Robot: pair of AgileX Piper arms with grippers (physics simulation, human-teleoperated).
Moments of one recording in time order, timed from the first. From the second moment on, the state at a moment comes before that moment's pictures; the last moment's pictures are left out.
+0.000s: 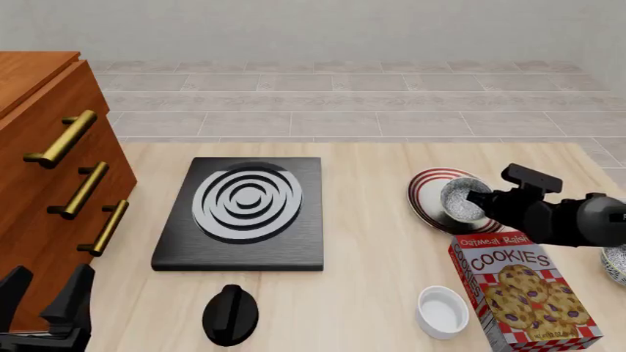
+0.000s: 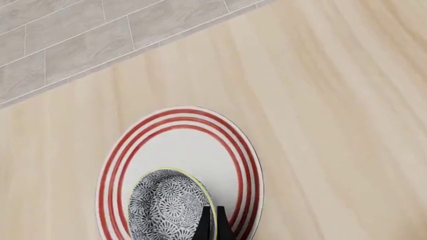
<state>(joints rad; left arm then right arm) 0.00 0.09 0.00 -0.05 -0.08 -0.14 1.85 -0.85 -0.24 0.26</state>
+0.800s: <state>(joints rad) 0.00 0.09 0.00 -0.06 -0.07 -0.14 1.84 -0.87 -0.23 0.26</state>
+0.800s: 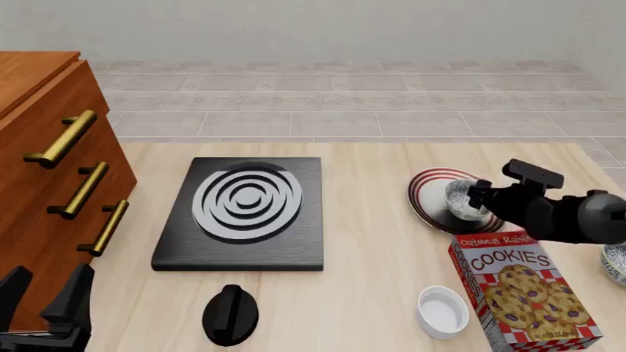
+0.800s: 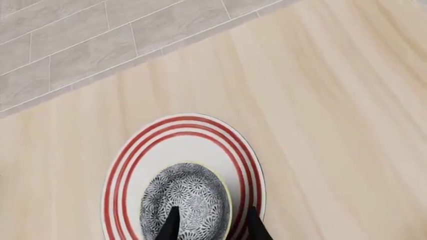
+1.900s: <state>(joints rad) 0.00 0.07 0.00 -0.04 -0.07 -0.15 1.63 -0.85 -0.12 0.27</state>
